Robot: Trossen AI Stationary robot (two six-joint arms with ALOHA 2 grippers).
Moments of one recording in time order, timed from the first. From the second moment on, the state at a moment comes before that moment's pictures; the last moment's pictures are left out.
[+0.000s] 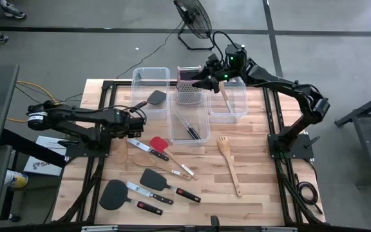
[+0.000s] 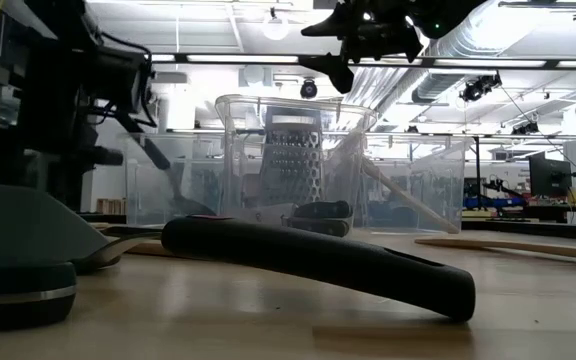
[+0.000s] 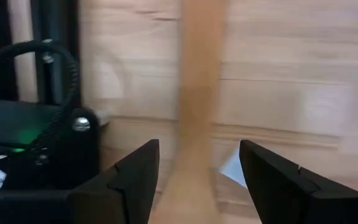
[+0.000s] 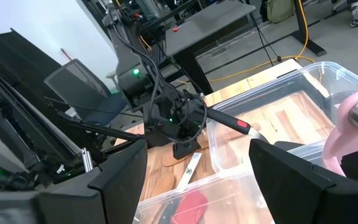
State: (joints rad) left arm 0.18 1.20 0.61 -1.05 -0.17 -1.47; right arm -0.66 1.58 1.31 0.05 -0.81 0.32
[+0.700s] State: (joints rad) left arm 0.18 1.24 0.50 -0.88 -0.12 -1.47; right arm -0.66 1.58 1.31 0.05 -0.81 0.33
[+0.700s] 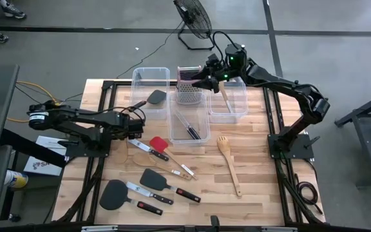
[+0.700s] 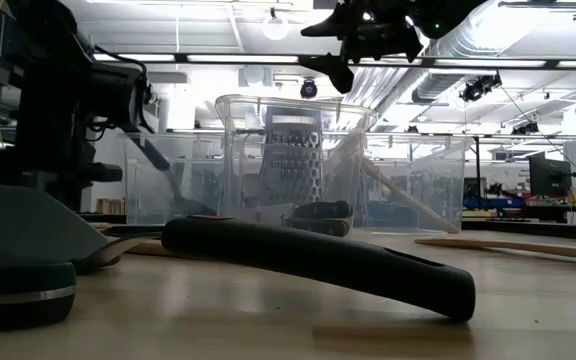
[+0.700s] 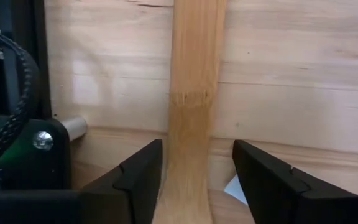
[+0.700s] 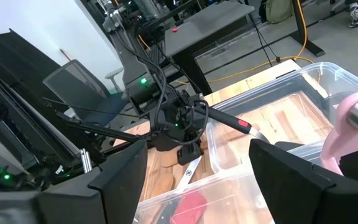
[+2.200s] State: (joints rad) left arm 0.18 1.20 0.48 -0.91 -0.02 -1.40; right arm -0.64 1.56 1.31 0.06 -0.81 0.34
